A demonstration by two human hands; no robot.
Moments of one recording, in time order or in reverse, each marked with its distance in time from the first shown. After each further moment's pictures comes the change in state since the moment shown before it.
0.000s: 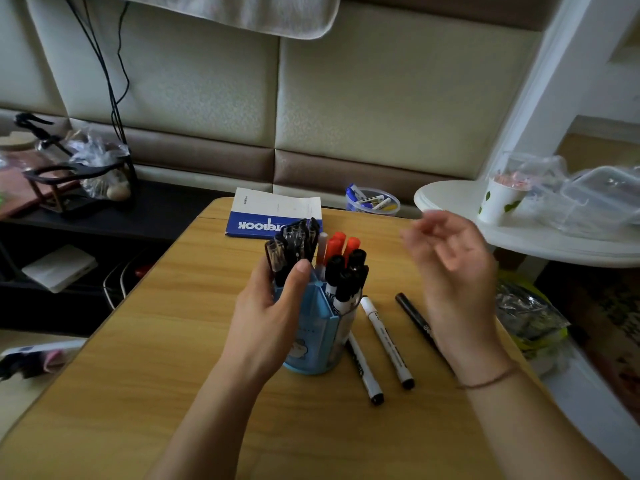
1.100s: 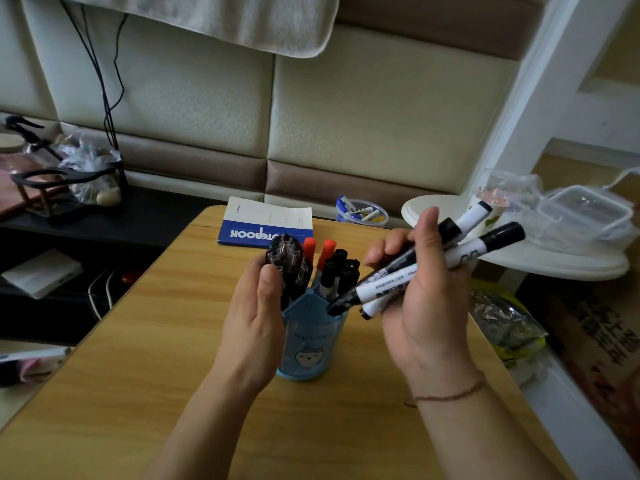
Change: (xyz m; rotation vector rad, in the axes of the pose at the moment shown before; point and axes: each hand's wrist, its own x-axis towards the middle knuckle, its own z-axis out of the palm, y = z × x) left_hand -0.002 -0.005 -0.003 0.002 -0.014 0.156; right_hand -0.009 -0.044 0.036 0.607 0.105 0.157
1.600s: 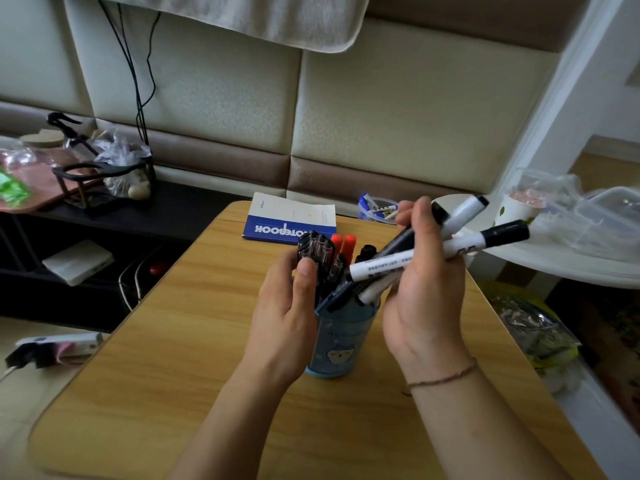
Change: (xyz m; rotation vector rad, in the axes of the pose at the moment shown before) left_hand 0.002 0.001 0.001 0.039 0.057 0.011; right_hand 0.002 0.024 0.022 -0.142 0.091 -0.032
